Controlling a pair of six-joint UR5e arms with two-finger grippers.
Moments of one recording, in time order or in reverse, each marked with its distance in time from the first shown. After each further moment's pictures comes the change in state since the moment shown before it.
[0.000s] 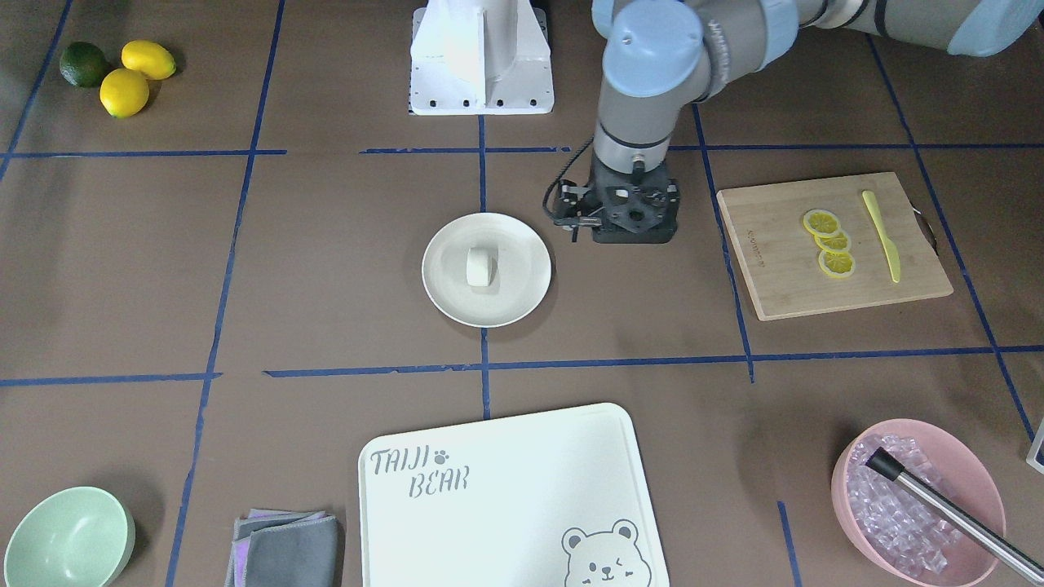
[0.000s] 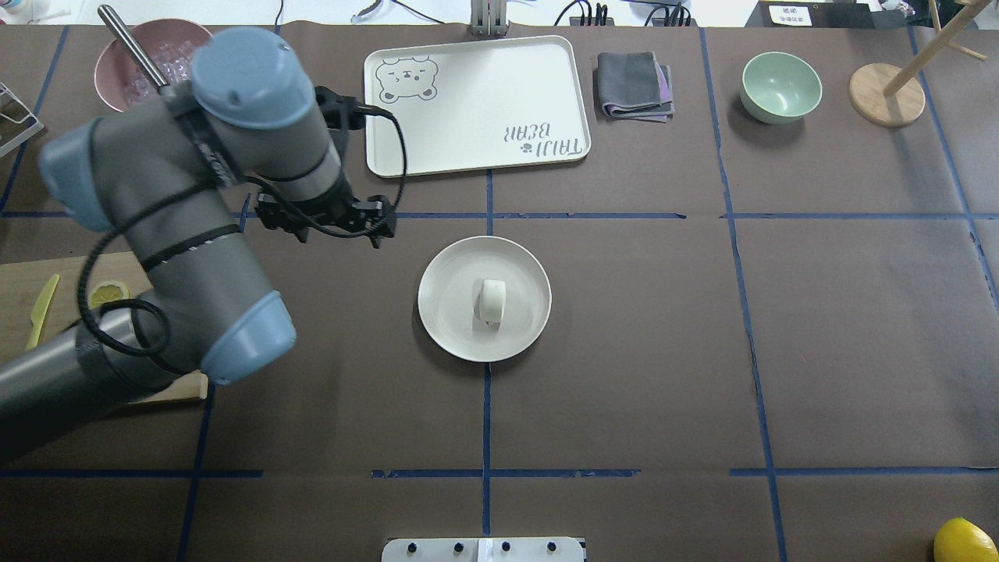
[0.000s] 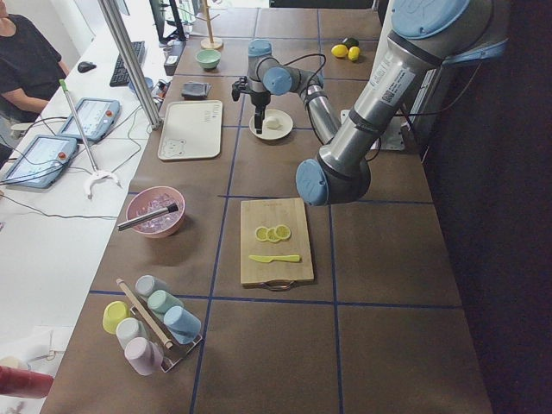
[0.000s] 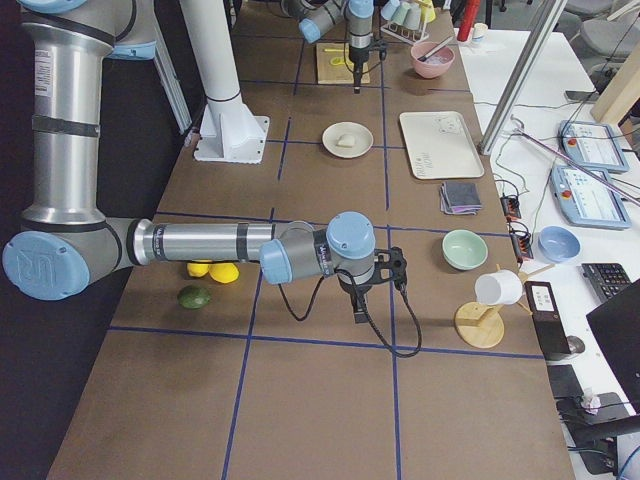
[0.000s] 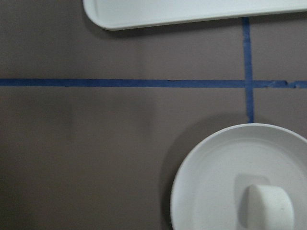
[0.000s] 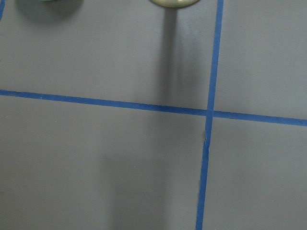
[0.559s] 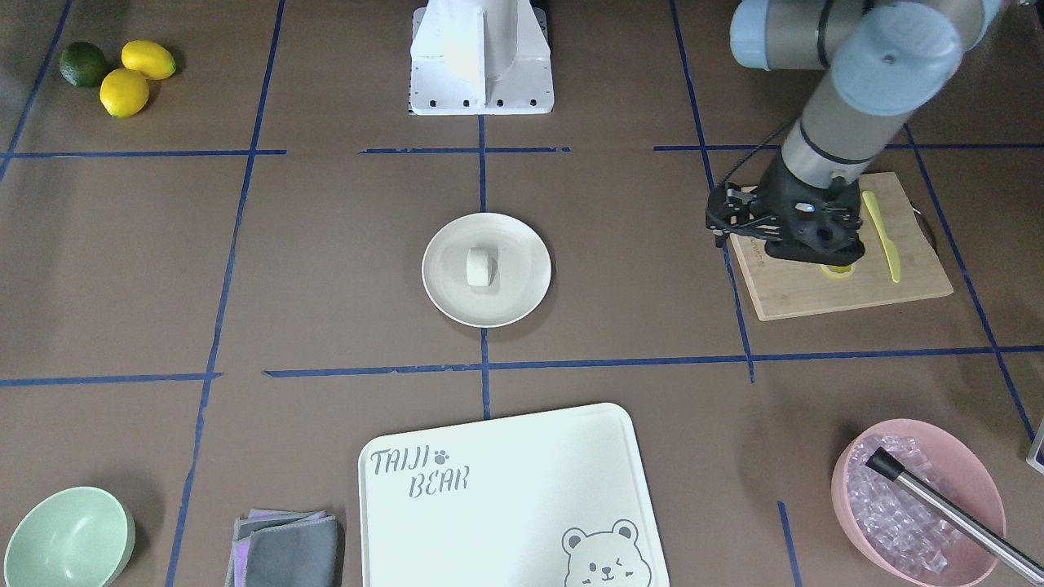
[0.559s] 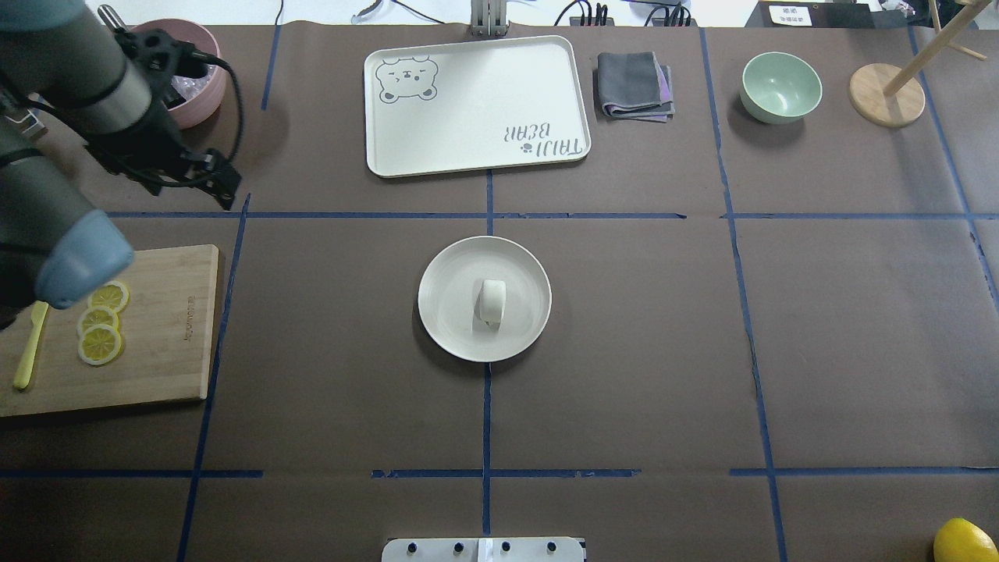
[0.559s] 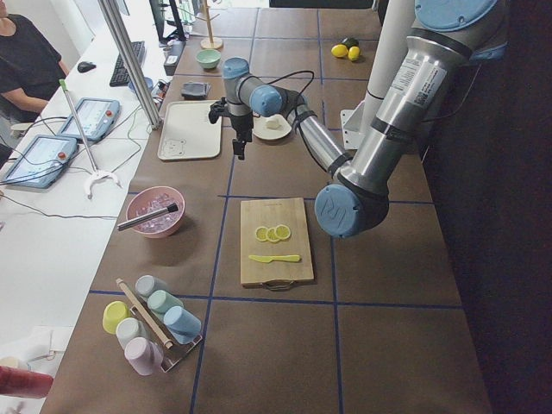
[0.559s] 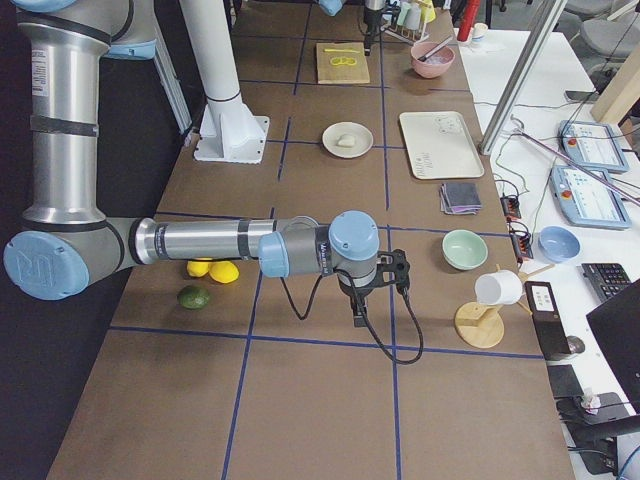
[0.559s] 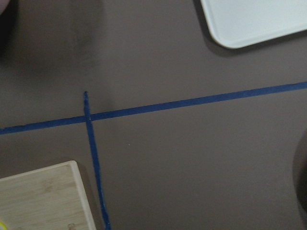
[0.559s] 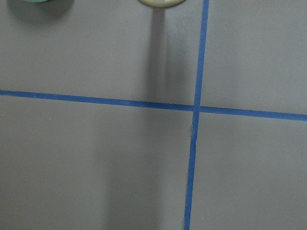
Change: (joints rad) left arm -0.253 0.213 -0.058 0.007 -0.164 0.399; right arm 0.048 0.016 0.014 -0.106 0.001 -0.065
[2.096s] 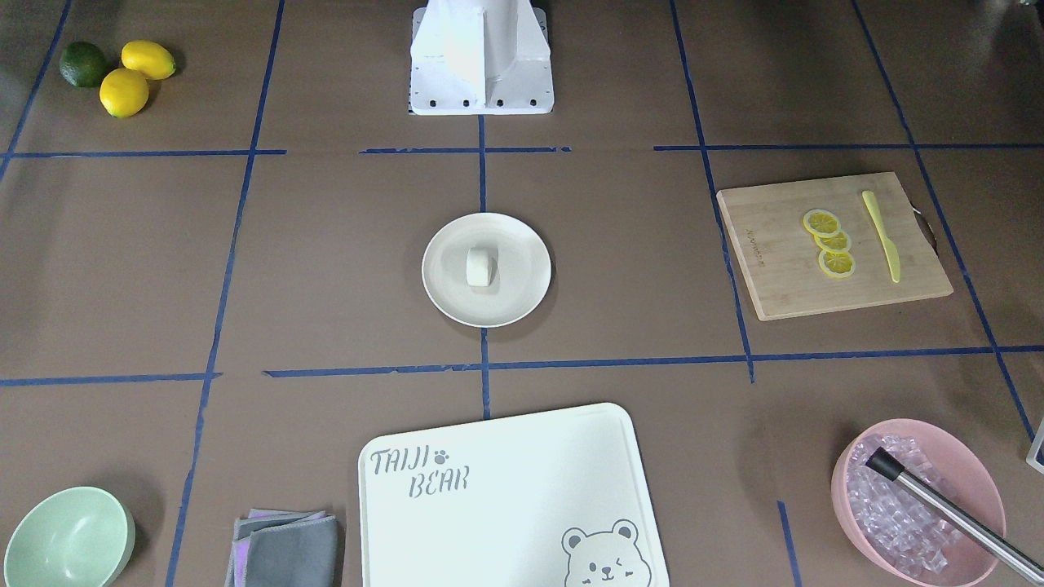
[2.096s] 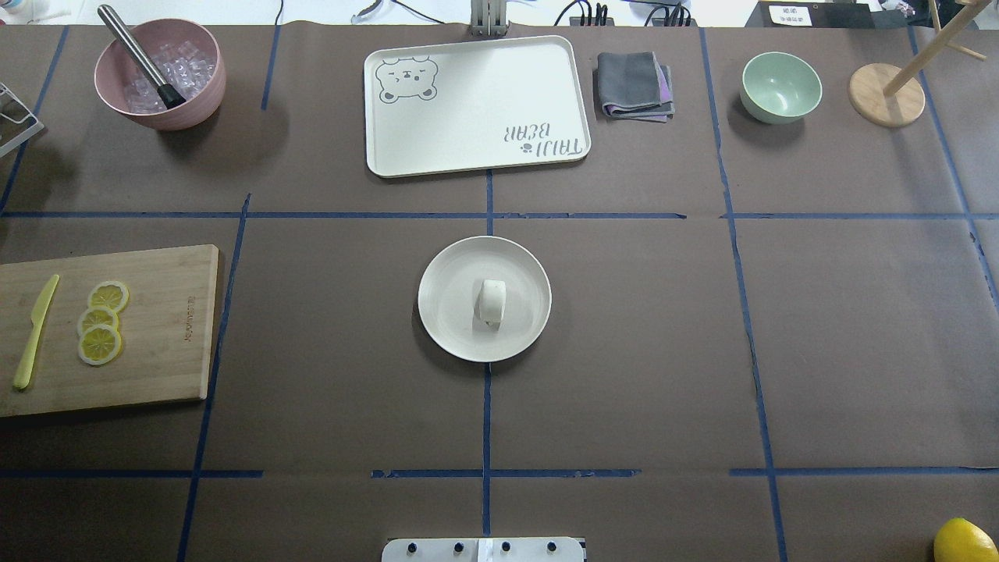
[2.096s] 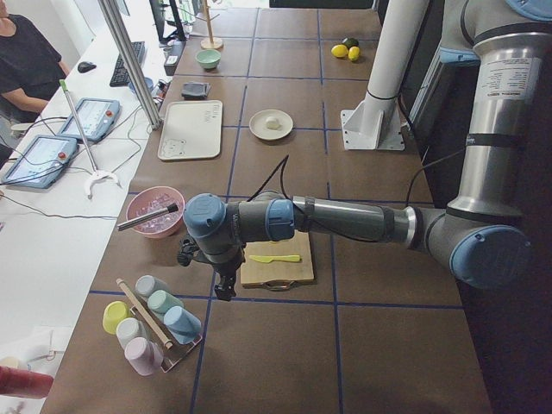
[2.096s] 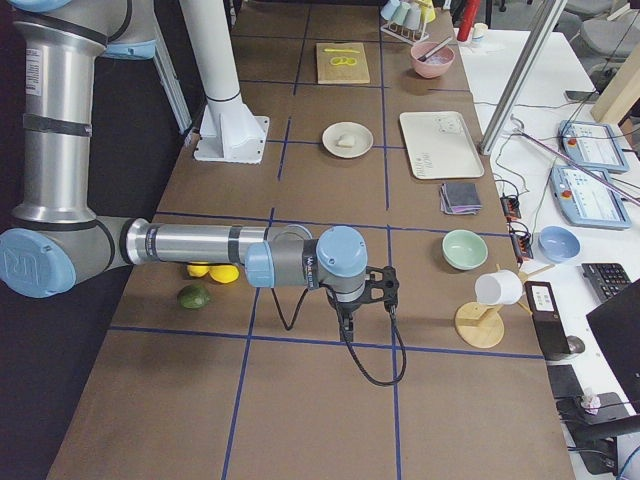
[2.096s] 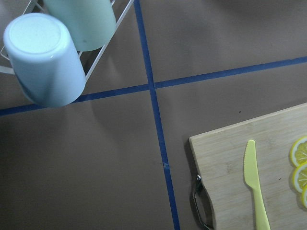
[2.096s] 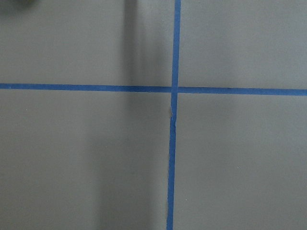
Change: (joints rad) left arm -0.593 0.357 0.277 -0.030 -0.200 0.782; right arm 0.021 -0.037 -0.012 -0.003 -0.010 -0.002
